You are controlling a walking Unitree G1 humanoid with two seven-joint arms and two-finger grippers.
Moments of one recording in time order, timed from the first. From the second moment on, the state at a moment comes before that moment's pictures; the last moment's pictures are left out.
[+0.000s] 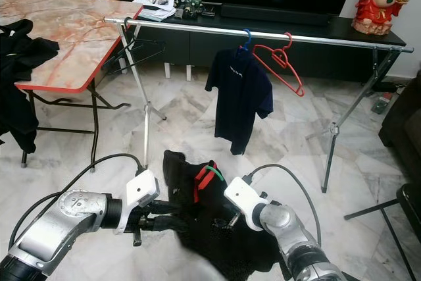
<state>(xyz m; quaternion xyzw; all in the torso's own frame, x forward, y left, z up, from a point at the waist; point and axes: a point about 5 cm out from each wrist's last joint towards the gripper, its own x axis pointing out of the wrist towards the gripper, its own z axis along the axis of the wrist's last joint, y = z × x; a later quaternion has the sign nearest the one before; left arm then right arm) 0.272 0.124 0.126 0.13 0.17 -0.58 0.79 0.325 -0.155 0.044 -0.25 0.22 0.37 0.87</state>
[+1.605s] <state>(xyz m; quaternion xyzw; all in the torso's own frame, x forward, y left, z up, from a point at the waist) 0.272 0.138 0.099 0.14 0.23 -0.59 0.77 0.298 -0.153 0.066 -0.27 0.22 0.67 0.65</state>
